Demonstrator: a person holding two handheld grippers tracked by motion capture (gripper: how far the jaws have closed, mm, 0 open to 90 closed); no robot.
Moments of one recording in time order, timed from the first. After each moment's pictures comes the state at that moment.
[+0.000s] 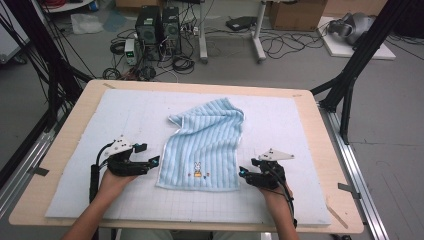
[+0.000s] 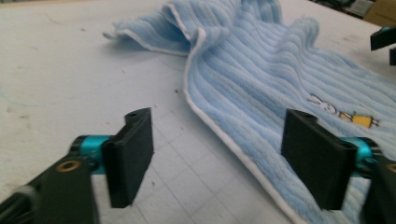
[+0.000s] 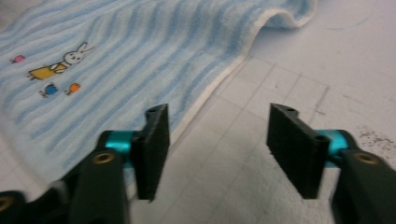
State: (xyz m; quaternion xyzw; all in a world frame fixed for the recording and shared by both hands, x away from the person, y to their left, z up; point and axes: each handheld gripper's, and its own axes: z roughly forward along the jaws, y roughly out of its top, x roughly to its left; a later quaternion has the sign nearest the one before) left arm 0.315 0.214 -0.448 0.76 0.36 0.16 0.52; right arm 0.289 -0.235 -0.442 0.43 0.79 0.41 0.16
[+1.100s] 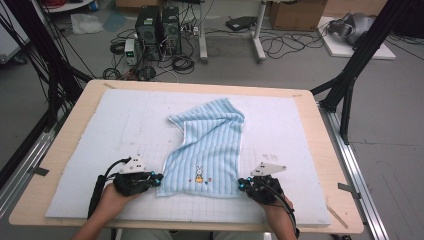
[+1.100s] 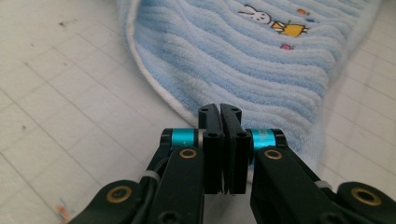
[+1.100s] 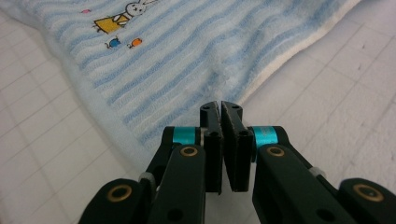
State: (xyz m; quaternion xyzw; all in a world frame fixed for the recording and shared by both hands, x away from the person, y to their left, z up) left arm 0.270 0.189 -0.451 0.85 0.28 0.09 0.44; right arm 0.253 -0.221 -0.443 0.38 0.84 0.38 0.12
